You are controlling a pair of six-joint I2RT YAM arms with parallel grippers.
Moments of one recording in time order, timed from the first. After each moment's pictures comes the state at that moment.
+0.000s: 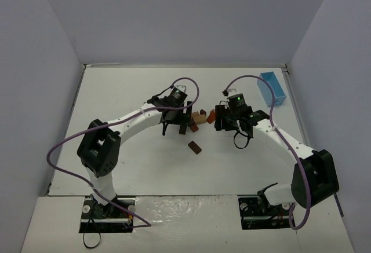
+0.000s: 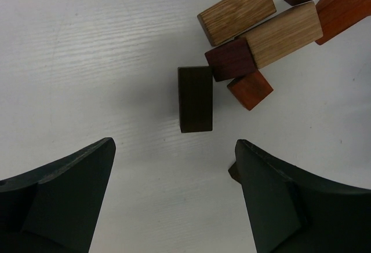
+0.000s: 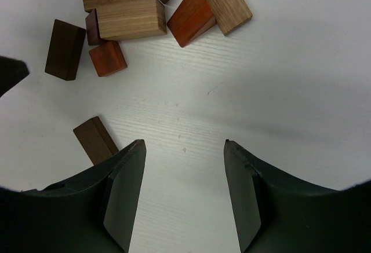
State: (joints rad) left arm -0.68 1.80 1.39 -0.56 -0.15 -0.48; right arm 0.43 1.37 0.91 -0.41 0.01 0.30
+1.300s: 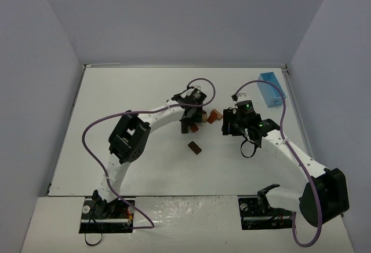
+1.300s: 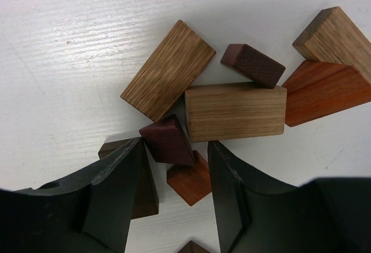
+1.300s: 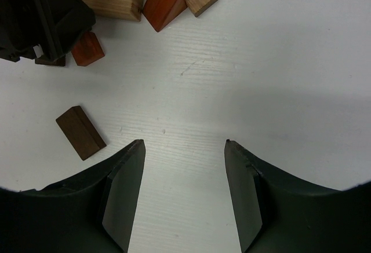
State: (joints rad) left arm -0.75 2.17 1.72 -0.57 -0.22 -0.60; right arm 0.41 1.20 0.81 -0.44 0.07 0.32
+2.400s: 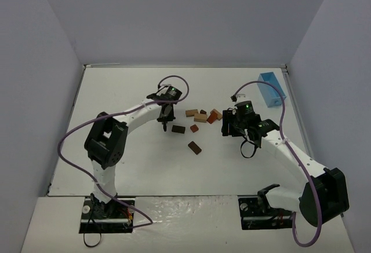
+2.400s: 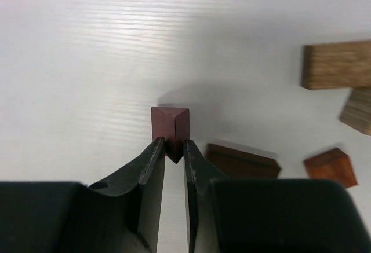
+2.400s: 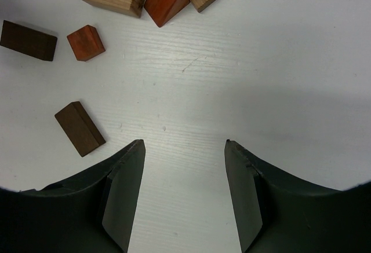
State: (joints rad) left arm -0.60 1.94 1.46 -0.62 -0.33 -0.61; right arm 0.41 1.20 0.80 -0.44 0.06 0.31
